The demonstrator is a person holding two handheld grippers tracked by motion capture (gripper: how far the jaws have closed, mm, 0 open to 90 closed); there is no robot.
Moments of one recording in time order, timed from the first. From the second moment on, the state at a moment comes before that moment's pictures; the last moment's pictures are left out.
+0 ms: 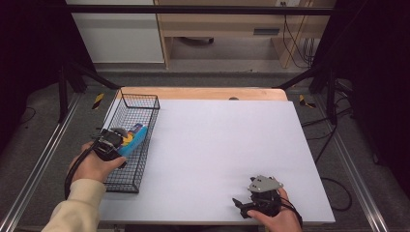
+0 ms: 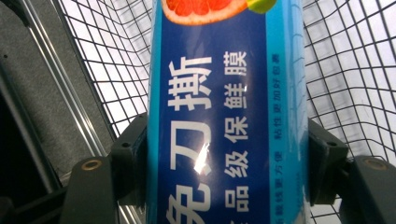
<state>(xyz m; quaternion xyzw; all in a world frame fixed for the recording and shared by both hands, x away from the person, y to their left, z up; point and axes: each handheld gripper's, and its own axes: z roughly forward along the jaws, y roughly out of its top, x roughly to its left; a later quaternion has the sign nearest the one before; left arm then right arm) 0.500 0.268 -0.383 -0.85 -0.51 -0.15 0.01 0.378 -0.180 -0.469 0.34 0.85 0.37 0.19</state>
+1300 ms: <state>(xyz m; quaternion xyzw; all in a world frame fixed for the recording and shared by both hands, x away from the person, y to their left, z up) 0.506 0.254 -0.392 -0.85 -0.49 -0.16 0.07 0.377 -0.179 -0.469 0.34 0.85 0.36 0.19</state>
